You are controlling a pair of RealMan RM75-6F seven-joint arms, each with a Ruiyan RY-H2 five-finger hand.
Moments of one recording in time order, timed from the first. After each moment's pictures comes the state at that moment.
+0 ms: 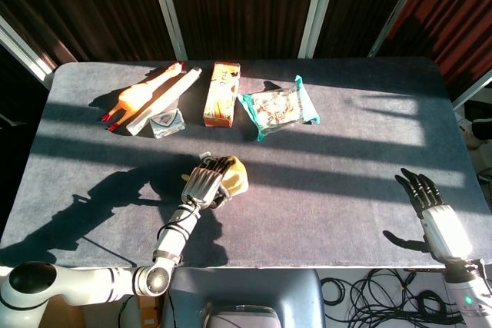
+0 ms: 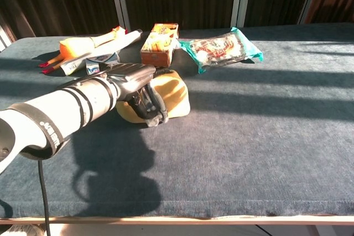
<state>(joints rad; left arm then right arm) -0.93 -1.80 -0.24 -1.42 0.71 0.99 0.75 0.15 -1.12 -0.01 -1.55 -1.67 1.54 0.32</state>
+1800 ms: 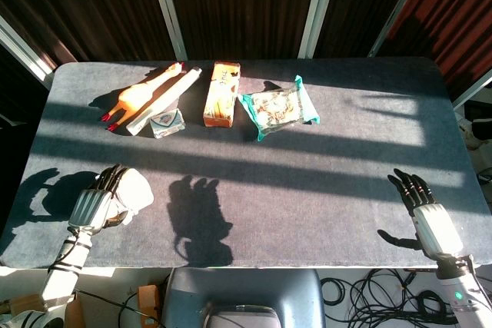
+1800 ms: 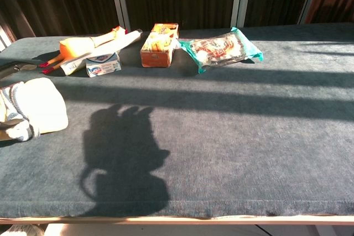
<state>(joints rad) -0.43 -1.41 -0.01 -1.43 1.29 1.25 0.13 0.16 -1.13 0.00 -1.57 -1.64 1.48 0.26</state>
